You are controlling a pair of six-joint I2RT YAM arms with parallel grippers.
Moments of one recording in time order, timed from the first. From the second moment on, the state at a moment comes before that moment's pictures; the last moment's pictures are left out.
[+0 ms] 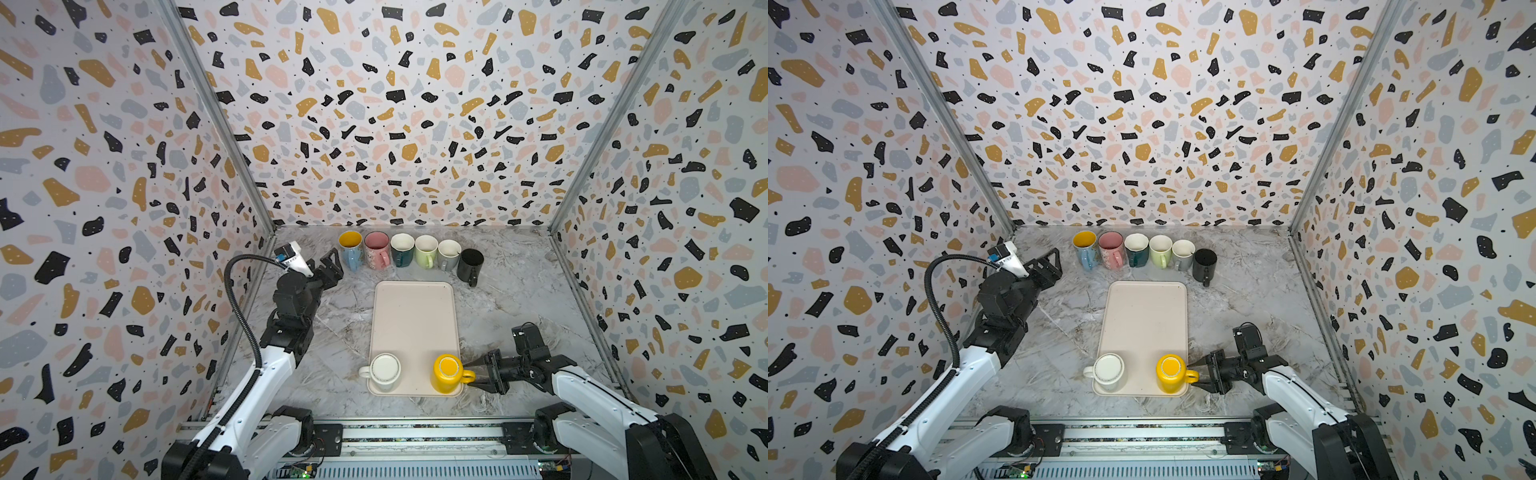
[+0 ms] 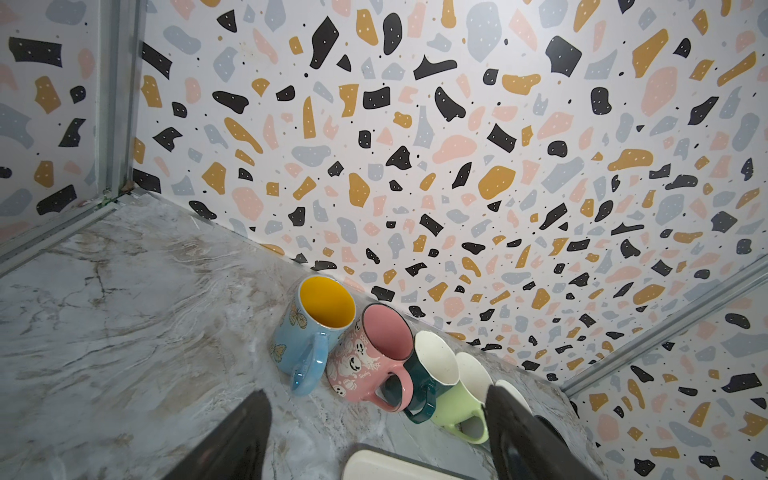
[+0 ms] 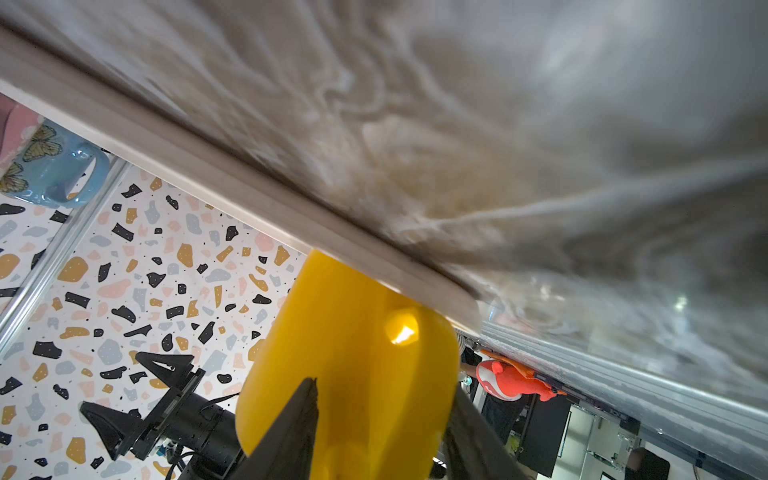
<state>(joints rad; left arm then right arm) -0.17 0.98 0.66 0.22 -0.08 -0.55 0.30 1.01 0.26 -0.30 -0.92 1.60</state>
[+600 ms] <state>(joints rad) -0.17 0.98 0.66 0.22 -0.10 -0.54 0.32 1.14 0.30 -0.15 -0.93 1.61</state>
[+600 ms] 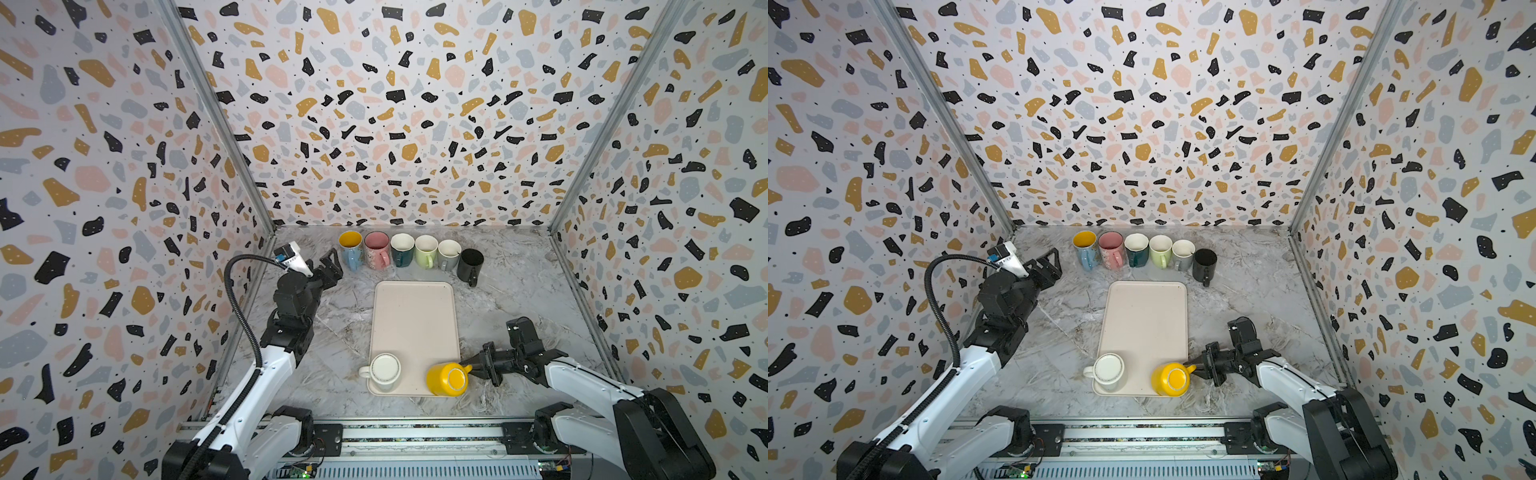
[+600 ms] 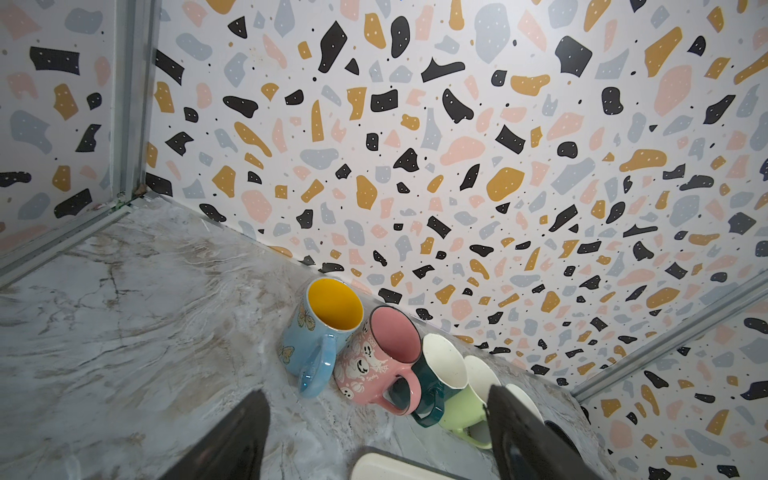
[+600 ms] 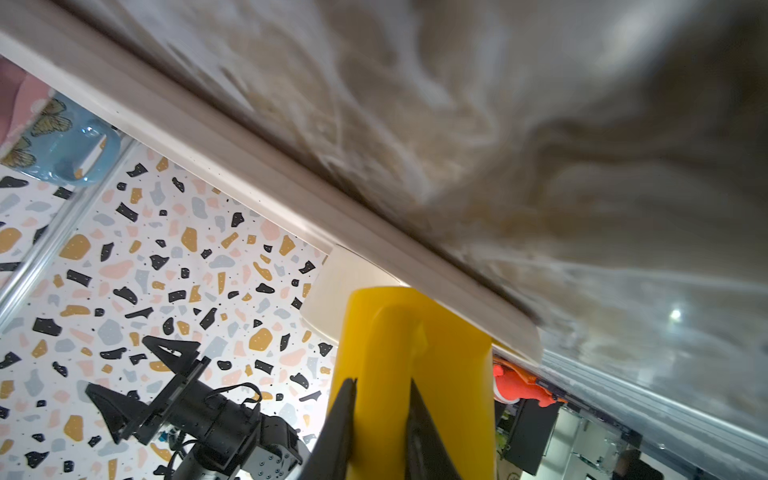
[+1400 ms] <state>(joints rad) -0.17 0.99 0.66 0.23 -0.10 -0.55 0.34 1.27 0.52 0.00 -0.85 1.28</state>
